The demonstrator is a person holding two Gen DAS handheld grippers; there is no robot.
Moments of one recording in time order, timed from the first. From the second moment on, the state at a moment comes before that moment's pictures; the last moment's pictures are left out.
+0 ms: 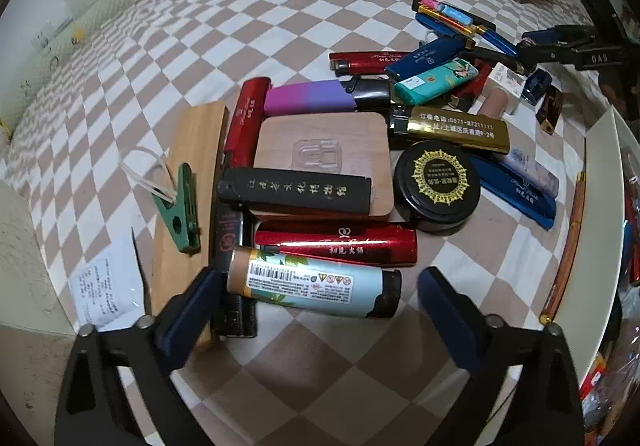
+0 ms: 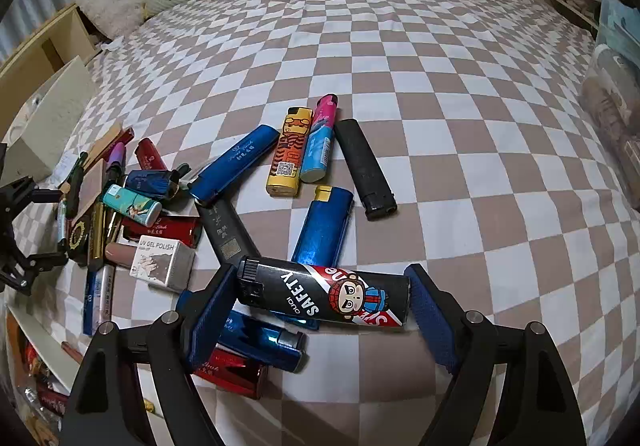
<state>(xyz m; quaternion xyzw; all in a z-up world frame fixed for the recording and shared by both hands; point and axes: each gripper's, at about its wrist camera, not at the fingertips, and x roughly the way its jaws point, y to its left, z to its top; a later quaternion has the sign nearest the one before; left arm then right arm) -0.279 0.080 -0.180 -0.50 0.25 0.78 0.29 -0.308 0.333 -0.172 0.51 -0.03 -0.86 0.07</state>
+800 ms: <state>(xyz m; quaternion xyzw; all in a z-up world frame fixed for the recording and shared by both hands) -0.318 -0.014 -0.160 -0.54 0.13 0.79 0.24 -0.280 0.322 -0.156 0.50 -0.04 -0.86 0.07</state>
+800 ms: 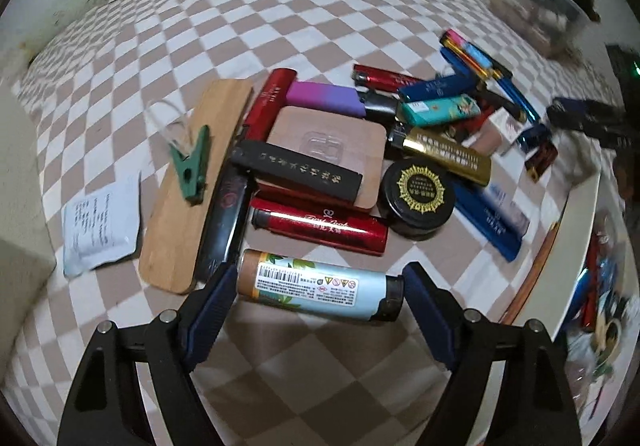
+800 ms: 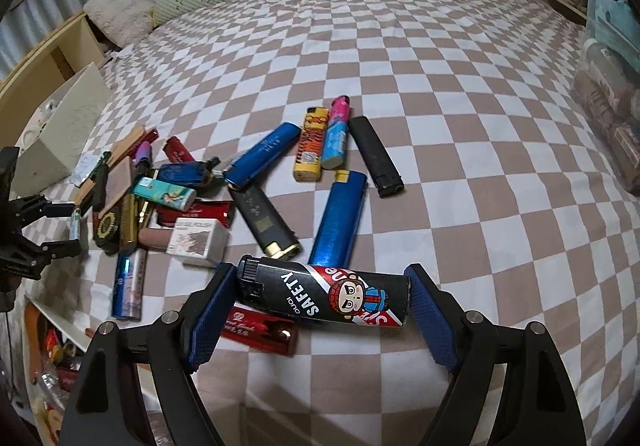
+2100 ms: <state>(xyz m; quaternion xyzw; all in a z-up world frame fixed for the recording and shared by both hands) -0.210 -0.018 -0.042 -0.47 0.04 0.86 0.21 -0.179 0.279 -0.033 0.40 -0.04 -0.91 0.13</state>
